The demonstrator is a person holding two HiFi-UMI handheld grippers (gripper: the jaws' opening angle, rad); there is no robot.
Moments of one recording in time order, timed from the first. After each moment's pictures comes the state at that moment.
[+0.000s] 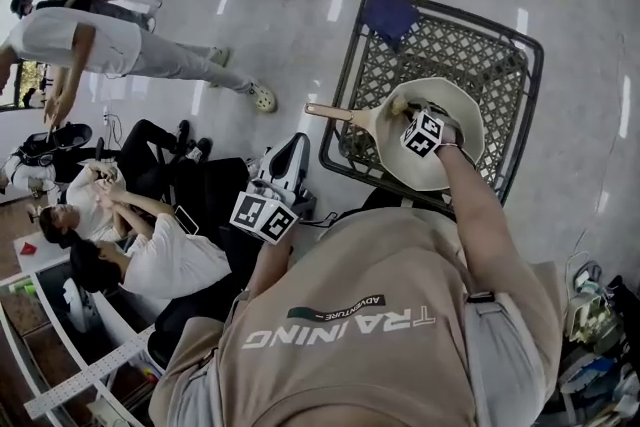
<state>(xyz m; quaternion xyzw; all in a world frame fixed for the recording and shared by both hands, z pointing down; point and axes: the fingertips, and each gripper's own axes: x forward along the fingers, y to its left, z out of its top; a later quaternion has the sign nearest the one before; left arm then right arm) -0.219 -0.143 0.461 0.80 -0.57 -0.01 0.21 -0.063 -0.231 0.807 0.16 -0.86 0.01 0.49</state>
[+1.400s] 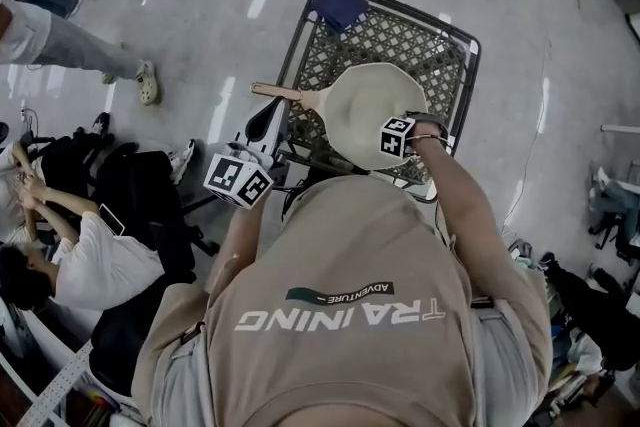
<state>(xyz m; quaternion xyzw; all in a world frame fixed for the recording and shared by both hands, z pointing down) -0.201 -0.151 0.480 0.83 -0.51 -0.10 0.19 0.118 -0.148 0.821 -0.02 -0.59 -0.04 0.81</state>
